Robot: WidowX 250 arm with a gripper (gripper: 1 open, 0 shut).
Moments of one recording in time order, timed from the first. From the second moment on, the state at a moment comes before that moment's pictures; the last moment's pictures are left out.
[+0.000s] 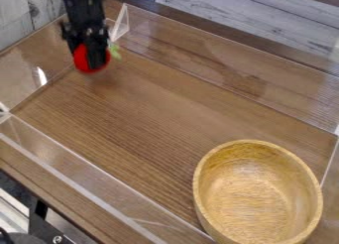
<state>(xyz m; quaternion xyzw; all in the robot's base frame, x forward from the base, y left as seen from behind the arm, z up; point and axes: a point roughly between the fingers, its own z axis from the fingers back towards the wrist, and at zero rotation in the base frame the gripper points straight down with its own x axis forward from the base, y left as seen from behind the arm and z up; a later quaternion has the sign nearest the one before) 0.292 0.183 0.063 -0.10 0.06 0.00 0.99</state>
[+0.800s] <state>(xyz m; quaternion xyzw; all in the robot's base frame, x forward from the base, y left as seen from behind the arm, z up) 0.327 0.077 0.092 -0.13 0.08 -0.15 0.98</state>
